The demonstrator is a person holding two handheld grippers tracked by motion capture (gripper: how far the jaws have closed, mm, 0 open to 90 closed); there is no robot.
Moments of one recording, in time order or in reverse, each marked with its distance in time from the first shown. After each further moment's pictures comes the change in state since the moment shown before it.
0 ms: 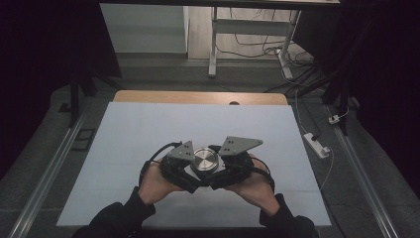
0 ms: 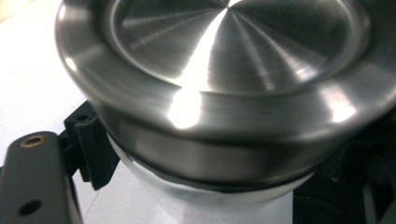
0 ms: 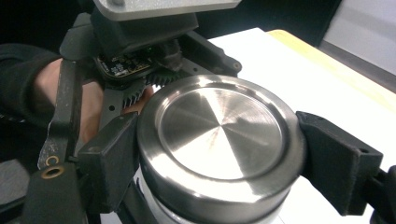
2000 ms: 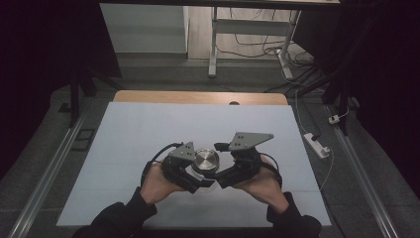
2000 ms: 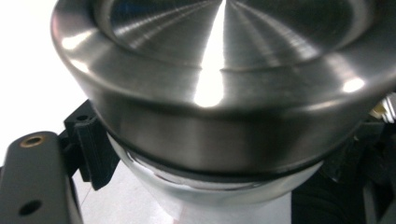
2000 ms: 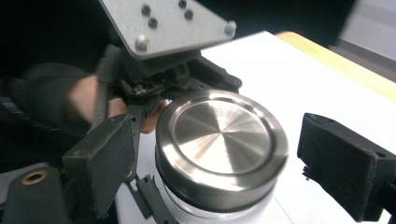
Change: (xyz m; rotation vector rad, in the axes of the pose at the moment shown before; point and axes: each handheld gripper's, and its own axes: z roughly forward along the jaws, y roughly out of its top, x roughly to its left) left arm 0.005 -0.005 0.009 0.003 -0.010 -0.029; right arm -0.012 0.001 -0.016 -0.023 0.060 0.051
